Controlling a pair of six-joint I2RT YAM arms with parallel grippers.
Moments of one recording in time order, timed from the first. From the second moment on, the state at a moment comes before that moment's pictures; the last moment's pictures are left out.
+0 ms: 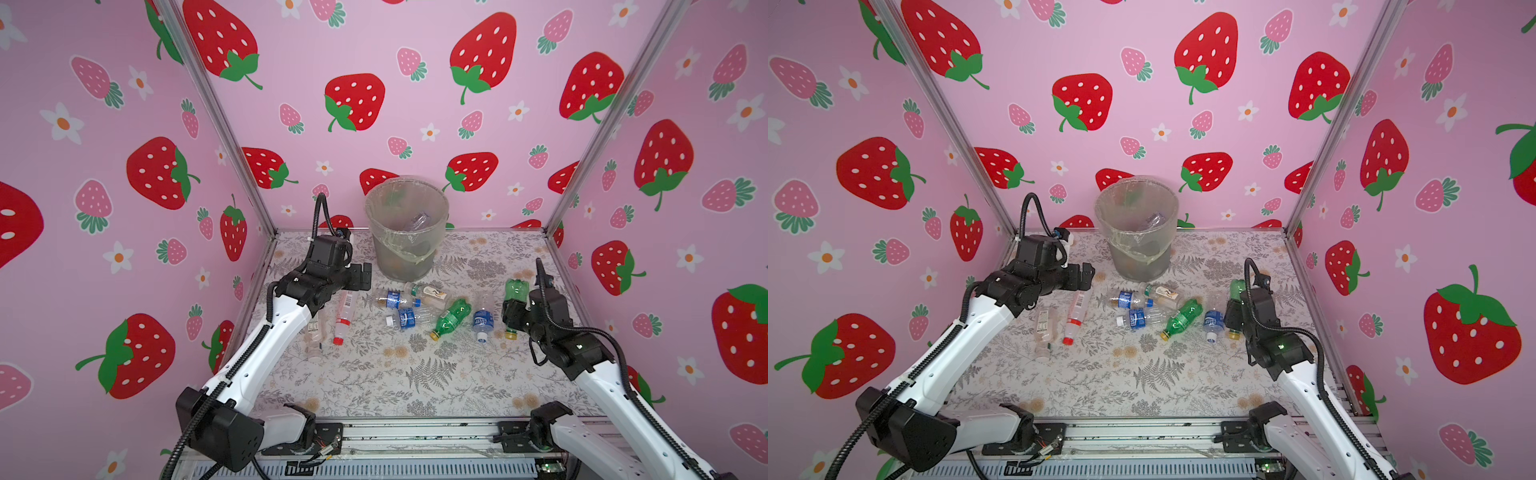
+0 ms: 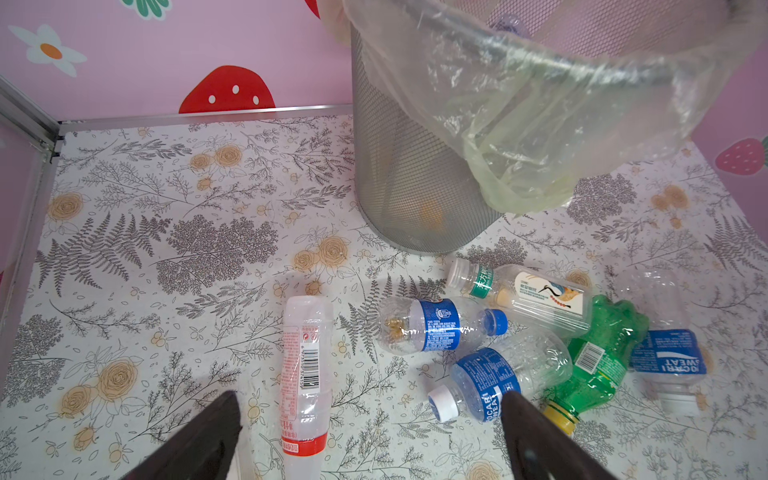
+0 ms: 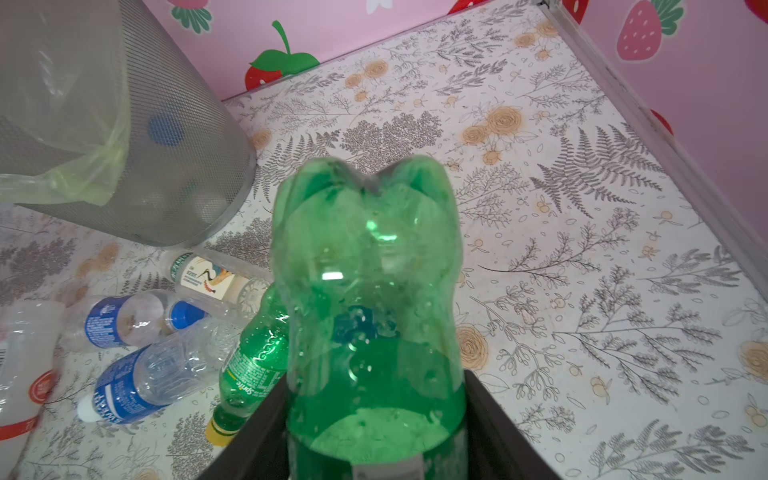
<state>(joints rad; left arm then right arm) -0.37 1.29 1.29 -0.71 -0.07 -0.17 0.44 0.82 0.75 -0.58 0.25 0.48</state>
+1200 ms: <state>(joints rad) -0.37 1.30 1.30 -0.73 -0.09 -0.16 0.61 1.30 1.13 -0.14 0.06 0.46</state>
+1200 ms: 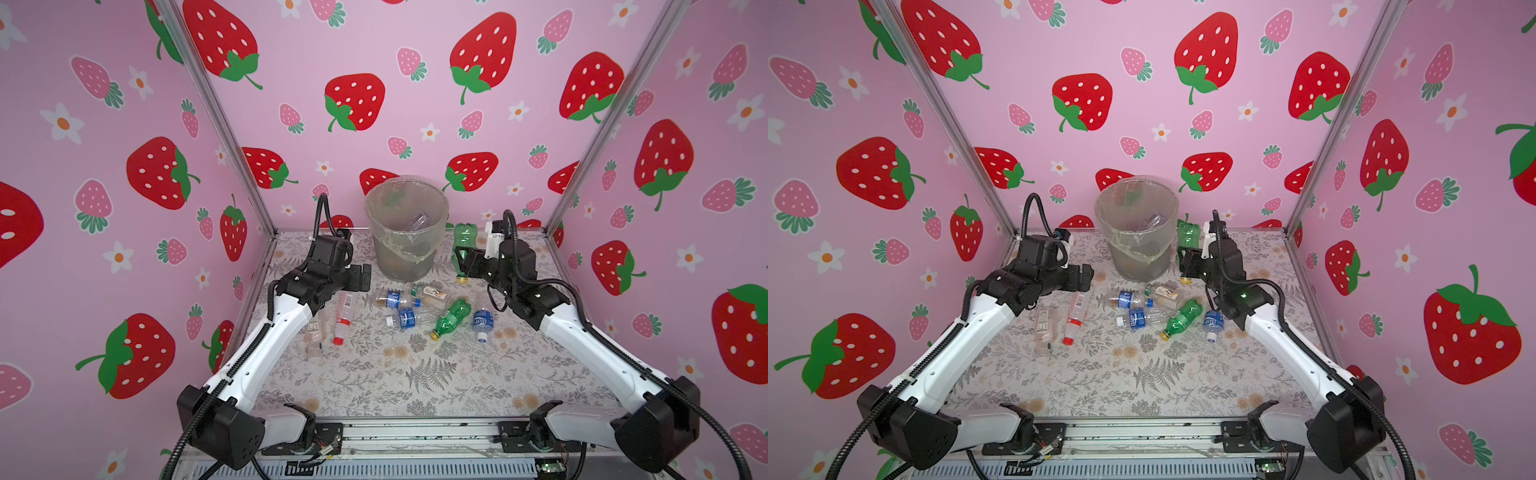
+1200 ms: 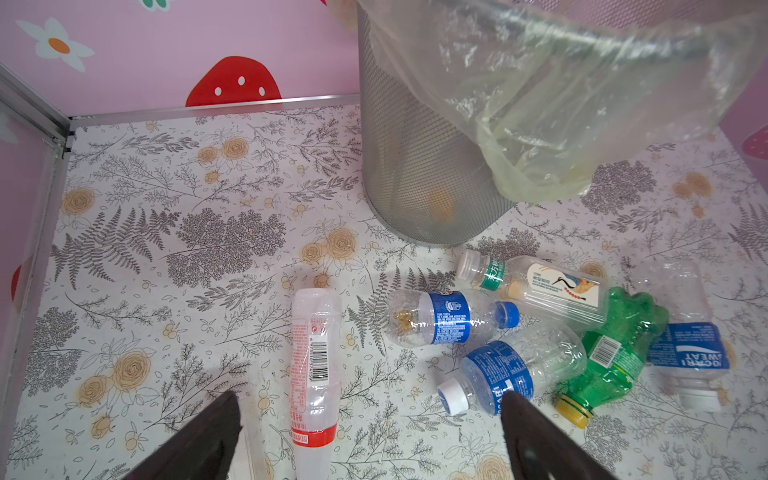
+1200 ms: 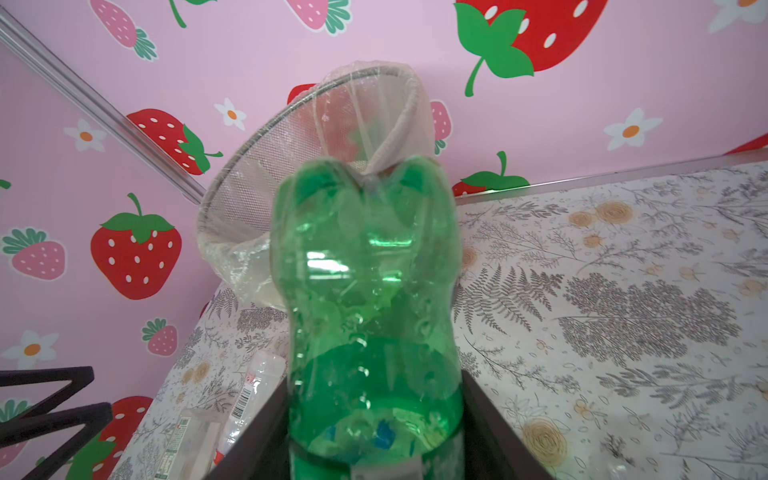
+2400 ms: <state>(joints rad) -0.34 1.32 1.30 -0.73 -0.11 -0.16 0.70 1.88 1.94 -0.12 0.14 0.32</state>
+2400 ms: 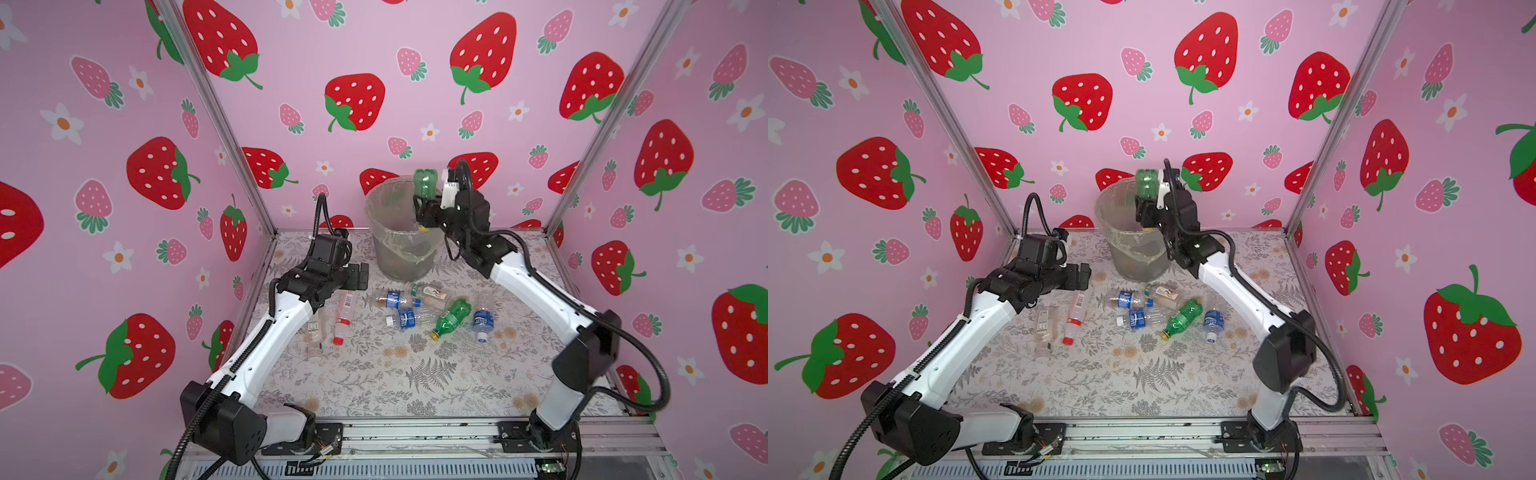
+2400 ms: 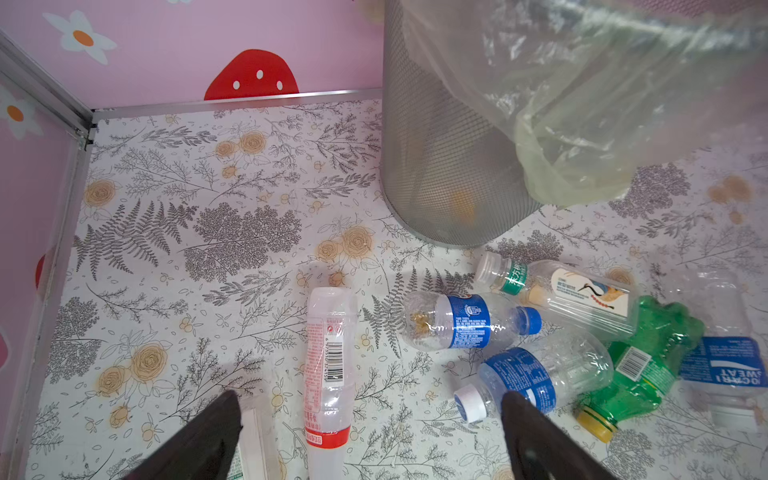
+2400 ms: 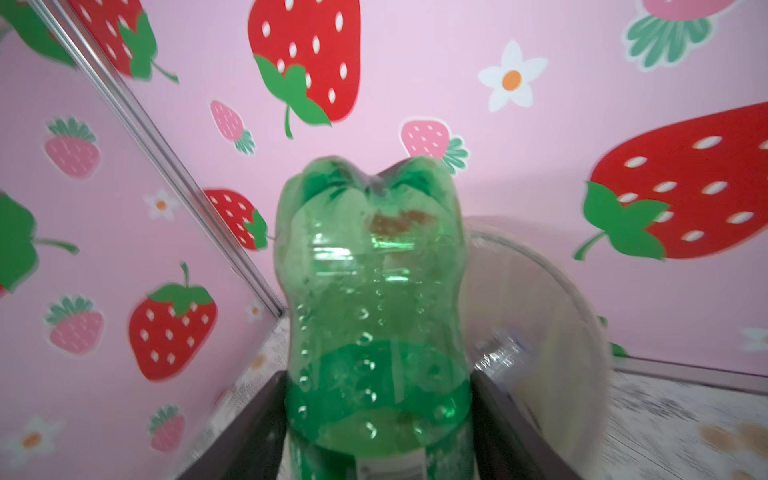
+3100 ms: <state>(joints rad) -0.31 1.30 1.30 -0.73 -0.09 -0.18 0.71 1.69 1.73 -0.12 0.11 0.30</state>
